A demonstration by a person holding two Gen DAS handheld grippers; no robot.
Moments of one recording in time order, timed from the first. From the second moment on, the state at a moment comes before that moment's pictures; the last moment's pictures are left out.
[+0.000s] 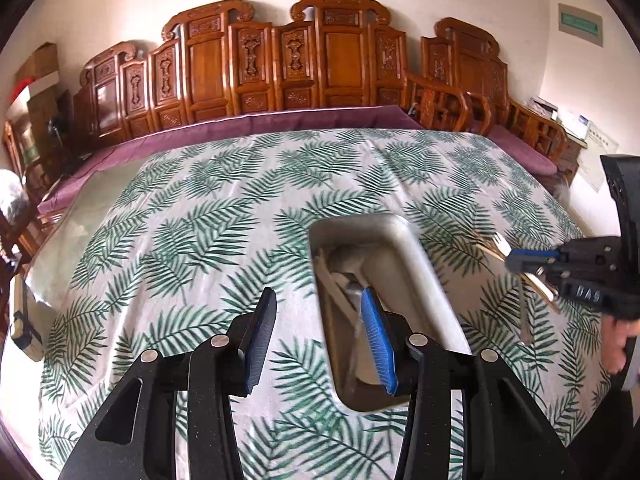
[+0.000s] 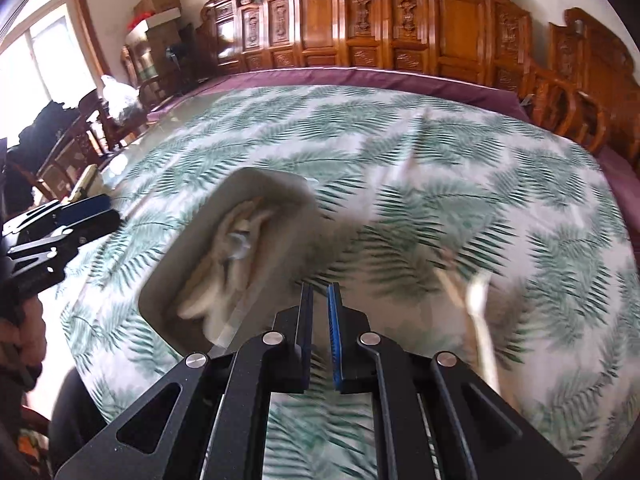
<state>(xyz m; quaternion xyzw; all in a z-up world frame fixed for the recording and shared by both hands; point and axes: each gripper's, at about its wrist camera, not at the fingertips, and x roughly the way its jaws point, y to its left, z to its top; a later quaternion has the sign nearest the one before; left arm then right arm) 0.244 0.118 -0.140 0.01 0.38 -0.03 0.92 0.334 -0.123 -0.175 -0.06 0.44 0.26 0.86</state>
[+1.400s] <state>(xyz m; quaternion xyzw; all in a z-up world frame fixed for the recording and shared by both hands) 0.236 -0.032 -0.181 0.03 0.40 -0.14 0.90 0.388 -0.218 -0.253 -0.08 0.50 0.20 0.84</state>
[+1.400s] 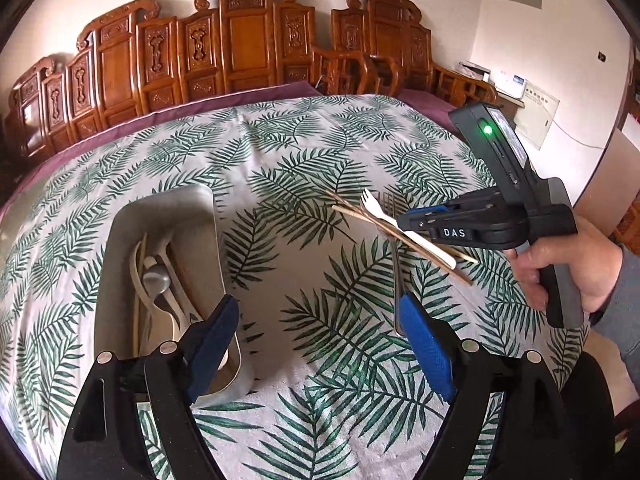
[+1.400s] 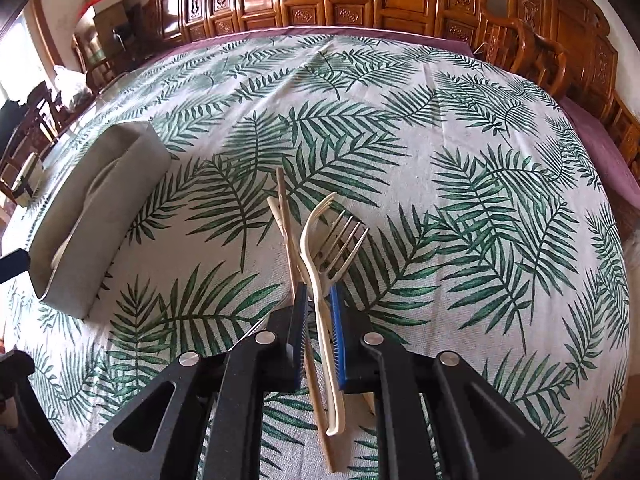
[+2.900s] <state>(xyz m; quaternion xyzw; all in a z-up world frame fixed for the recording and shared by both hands) 0.324 -0.168 -0.227 0.03 0.50 -0.17 0.85 0.288 -0.338 -0.209 0.01 0.45 0.15 0.88</state>
